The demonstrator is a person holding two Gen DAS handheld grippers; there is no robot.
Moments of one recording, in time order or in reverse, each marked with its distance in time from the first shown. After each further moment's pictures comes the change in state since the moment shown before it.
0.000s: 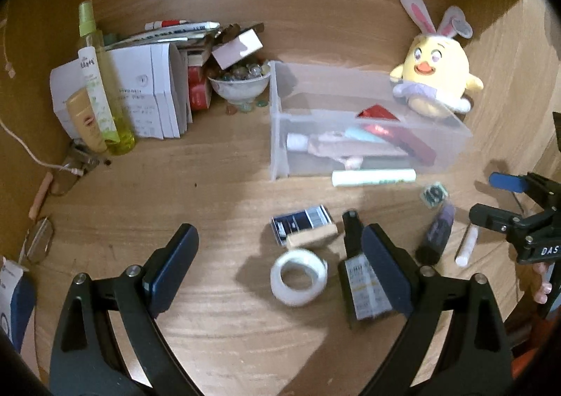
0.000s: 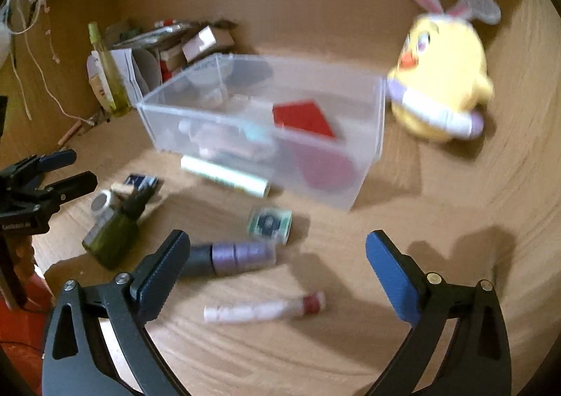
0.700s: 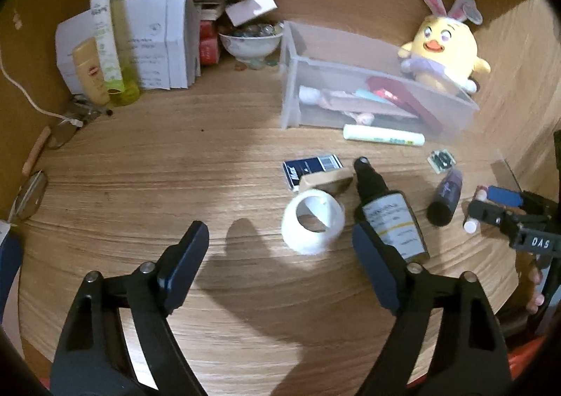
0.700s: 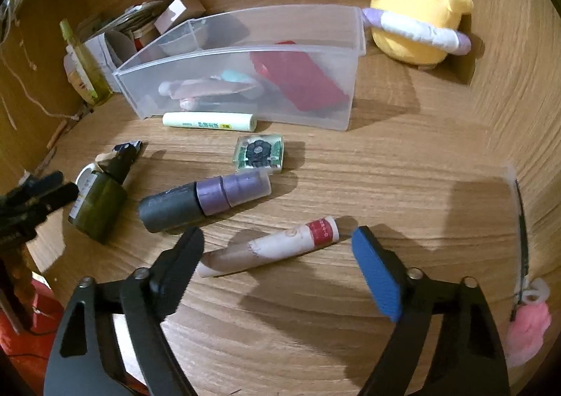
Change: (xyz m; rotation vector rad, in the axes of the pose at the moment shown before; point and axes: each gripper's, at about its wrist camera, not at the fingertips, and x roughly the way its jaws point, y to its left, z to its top) left arm 0.007 0.014 -0.027 -0.059 0.098 -0.014; right arm 0.013 -0.004 -0.038 0.145 0.087 -0.010
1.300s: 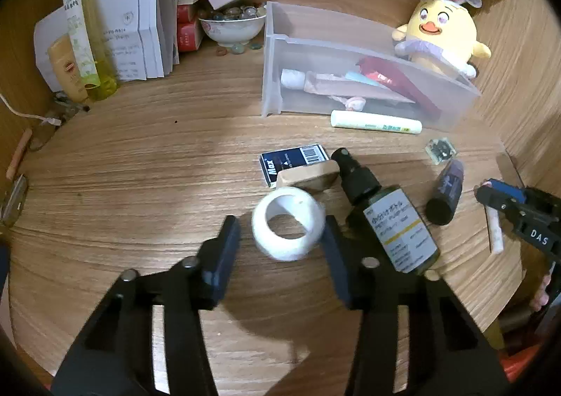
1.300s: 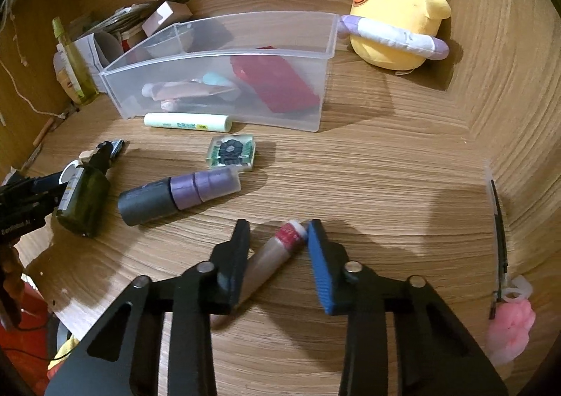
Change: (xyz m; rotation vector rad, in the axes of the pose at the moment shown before) left arm 0.020 -0.013 0.005 0.012 0.057 -0.026; right arm -0.007 -0.009 -0.005 -0.021 -0.027 -0.074
